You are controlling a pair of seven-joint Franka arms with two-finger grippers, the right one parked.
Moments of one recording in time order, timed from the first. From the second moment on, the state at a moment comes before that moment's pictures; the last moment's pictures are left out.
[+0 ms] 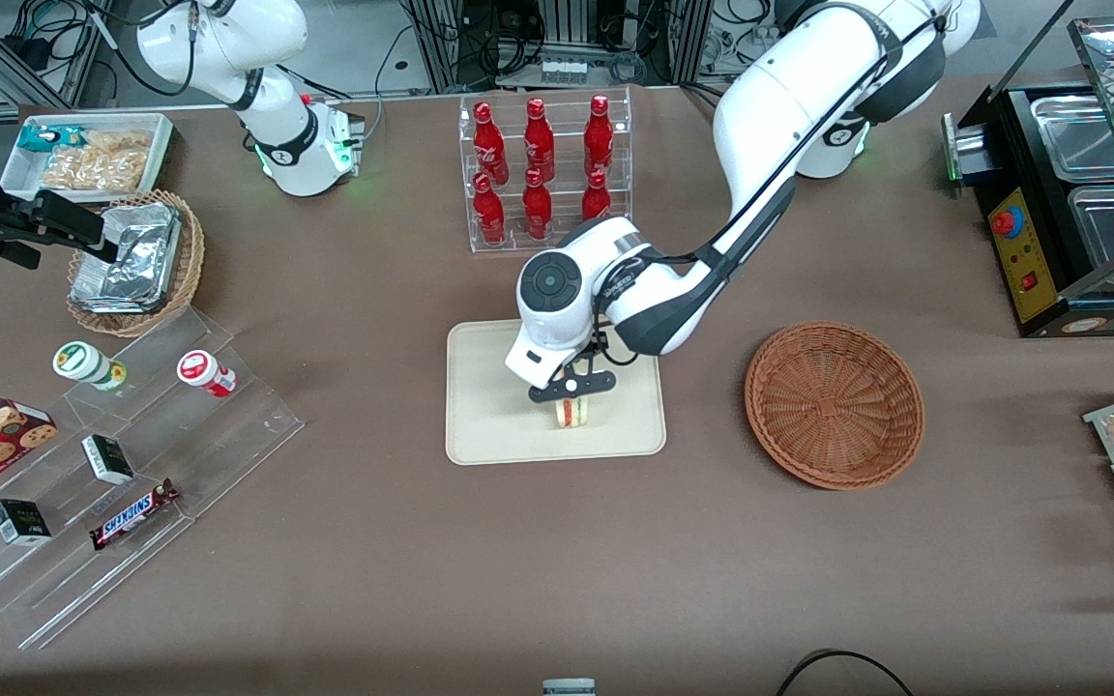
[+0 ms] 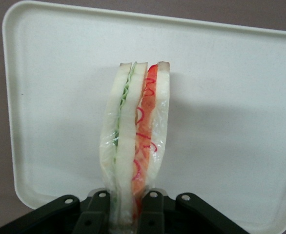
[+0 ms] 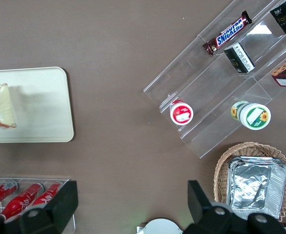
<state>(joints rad) -0.46 0.83 -0.48 -1.33 0.30 1.98 -1.12</state>
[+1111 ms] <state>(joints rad) -0.48 0.79 -0.48 -1.26 0.30 1.92 -1.20</state>
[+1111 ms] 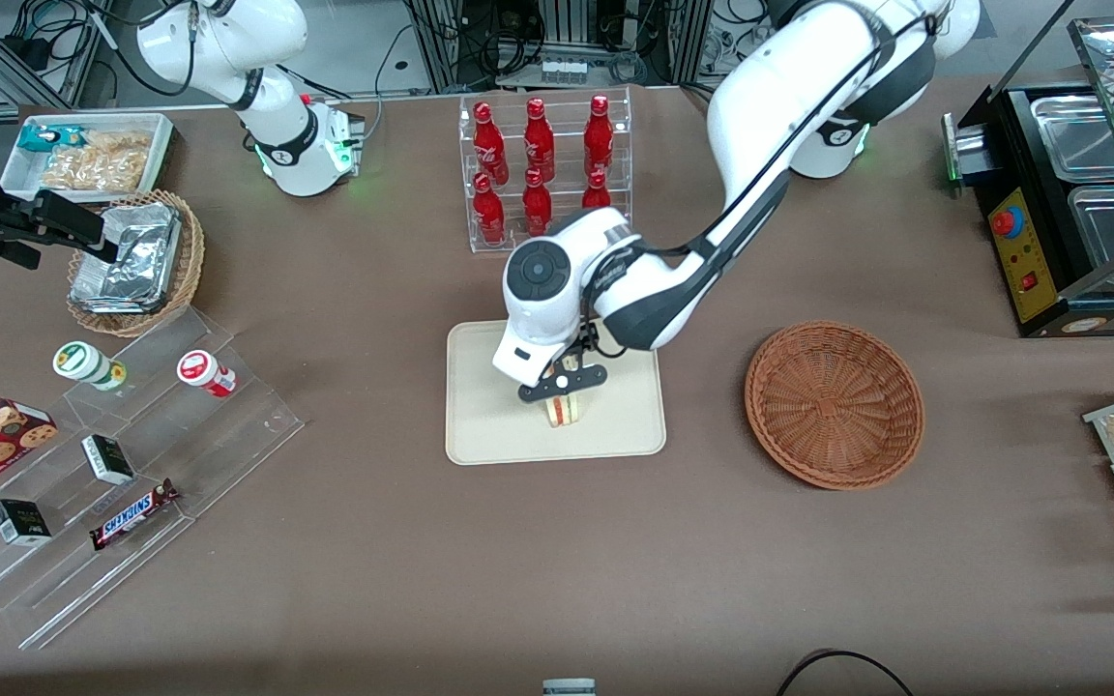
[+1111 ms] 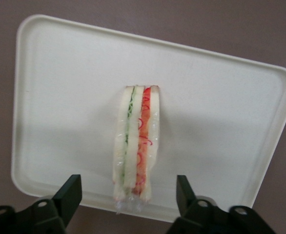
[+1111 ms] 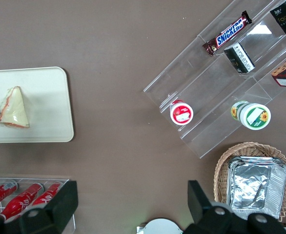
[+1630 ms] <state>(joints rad) -0.30 0.61 -0.47 -1.27 0.28 1.67 -1.13</state>
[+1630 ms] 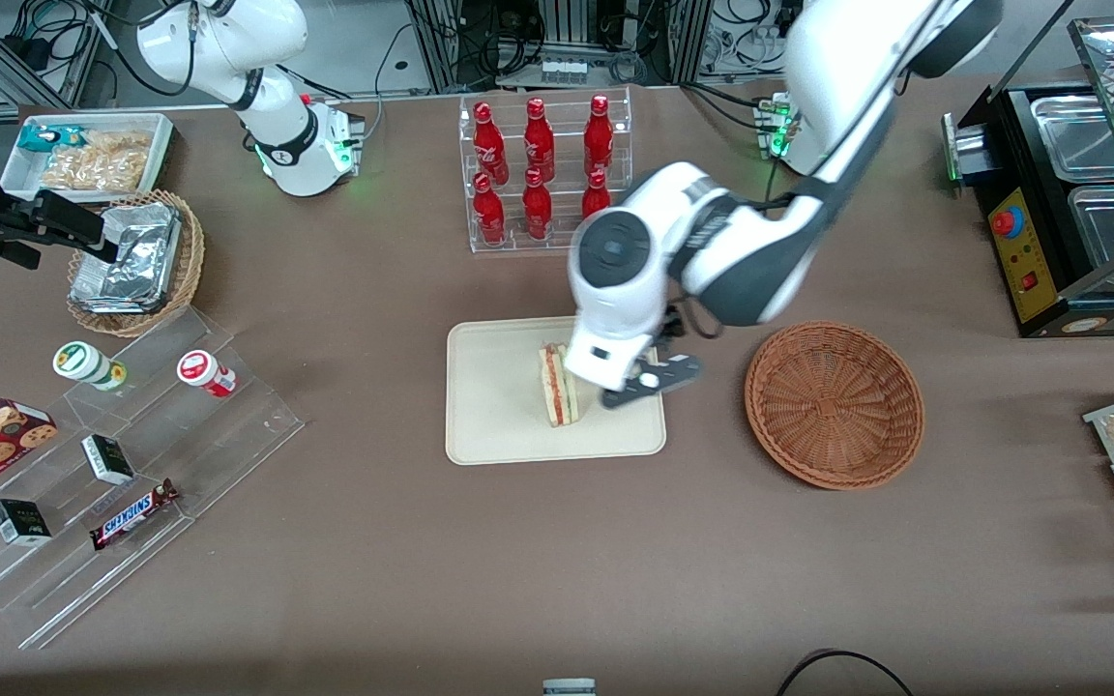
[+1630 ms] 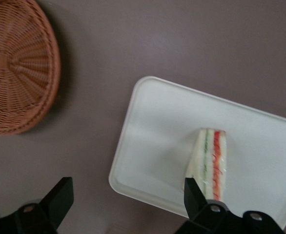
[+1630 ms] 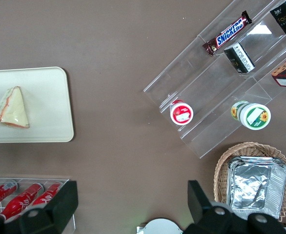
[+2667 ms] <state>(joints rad) 0.06 0.25 -0.41 -1.59 0.12 1.52 -0.50</state>
